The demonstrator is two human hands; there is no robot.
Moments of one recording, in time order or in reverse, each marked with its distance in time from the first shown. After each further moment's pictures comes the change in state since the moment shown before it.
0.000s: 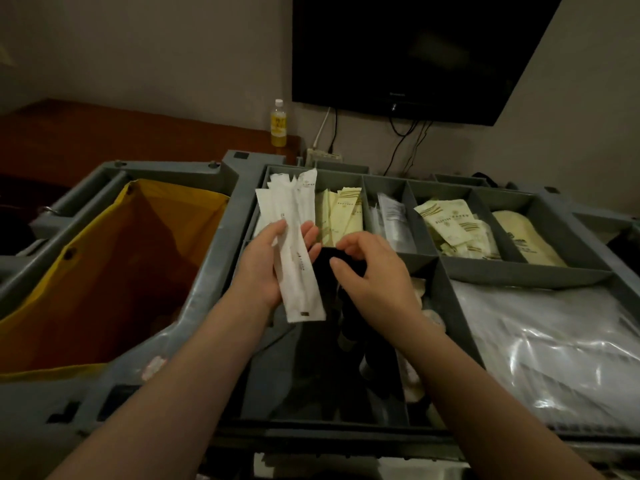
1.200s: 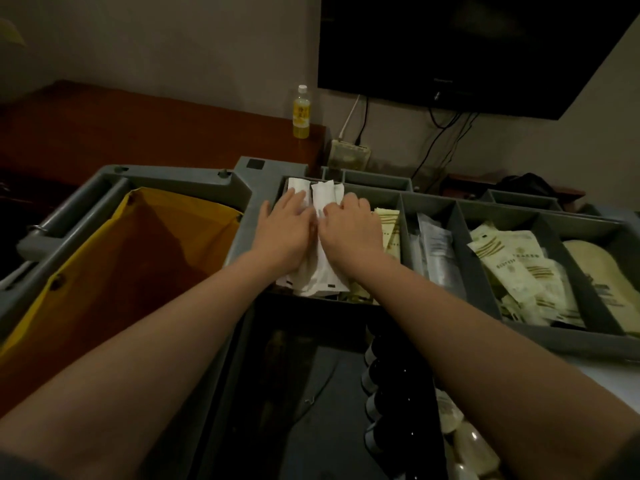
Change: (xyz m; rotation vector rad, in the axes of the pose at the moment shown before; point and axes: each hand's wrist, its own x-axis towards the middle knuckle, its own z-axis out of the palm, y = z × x) left_hand 0.162 0.063 -0.004 2.160 0.153 0.600; right_hand 0.199 0.024 0.086 -0.614 -0.139 -0.031
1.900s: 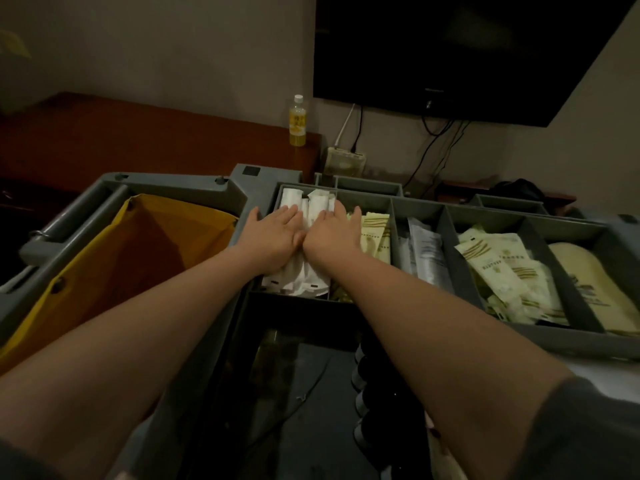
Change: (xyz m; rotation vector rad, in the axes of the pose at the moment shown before) left_hand -0.003 -0.017 -0.008 0.312 -0.204 0.119; right_hand 0.001 -0.017 -0.010 -0.266 -0.377 0.021
